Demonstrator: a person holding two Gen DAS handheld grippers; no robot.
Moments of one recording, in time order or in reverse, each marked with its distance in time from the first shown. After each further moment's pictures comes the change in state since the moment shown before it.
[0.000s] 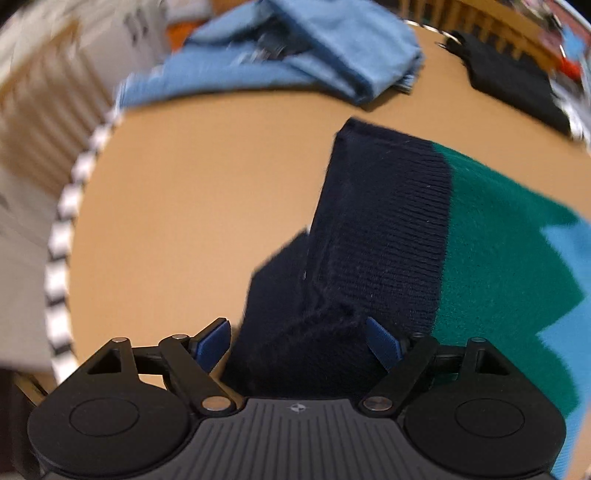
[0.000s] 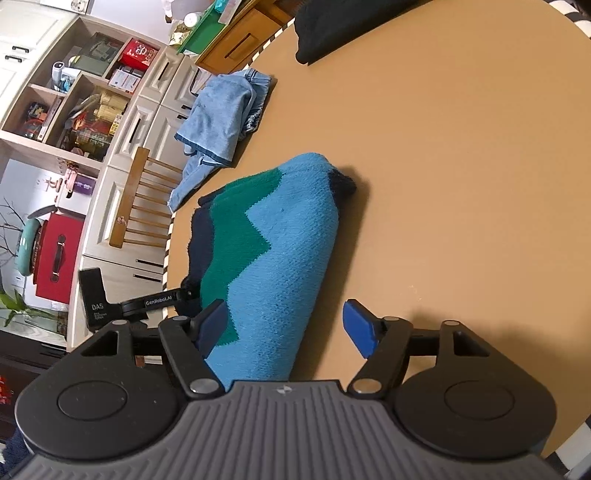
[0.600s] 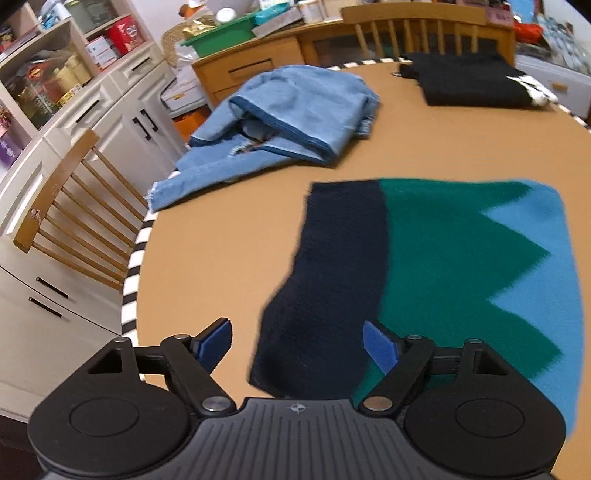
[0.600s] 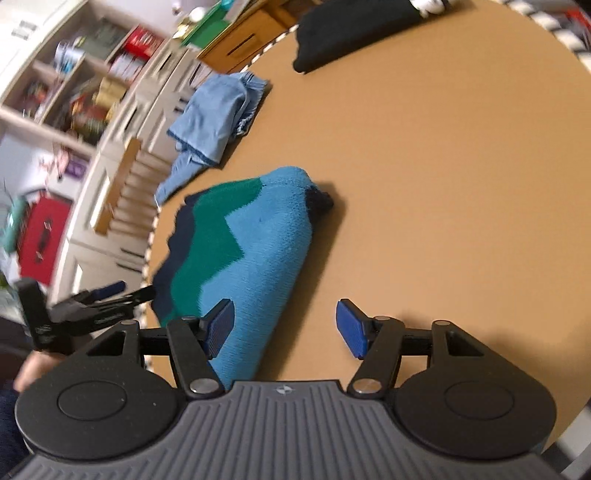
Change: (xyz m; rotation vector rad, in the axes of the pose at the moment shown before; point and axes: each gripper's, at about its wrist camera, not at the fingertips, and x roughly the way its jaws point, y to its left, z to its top) left arm -0.063 -0.066 -0.021 0.287 -0.220 0.260; right arm -0.004 -0.010 0.007 -0.066 -0.002 -0.050
